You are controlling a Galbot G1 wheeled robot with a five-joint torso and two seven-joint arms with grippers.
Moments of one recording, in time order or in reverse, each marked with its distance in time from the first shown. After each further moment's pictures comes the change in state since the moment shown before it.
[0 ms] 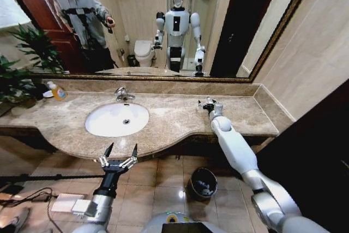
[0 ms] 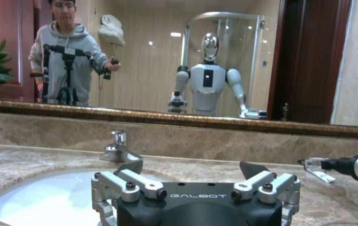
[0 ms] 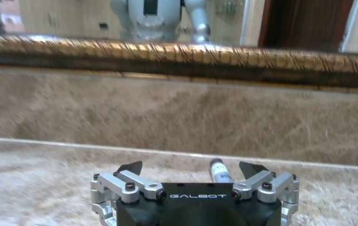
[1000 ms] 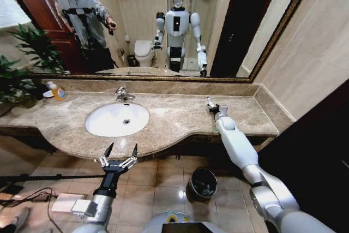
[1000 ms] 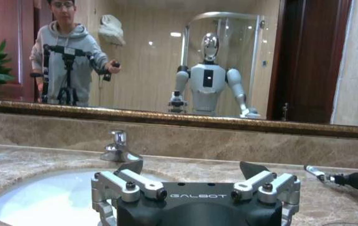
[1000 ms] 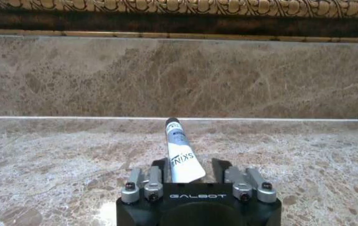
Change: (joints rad) left arm 0.000 0.000 0.000 0.000 0.000 0.000 0.000; right arm 0.003 -0.006 0.059 -0.108 0.025 -0.005 -0.005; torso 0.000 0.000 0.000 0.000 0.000
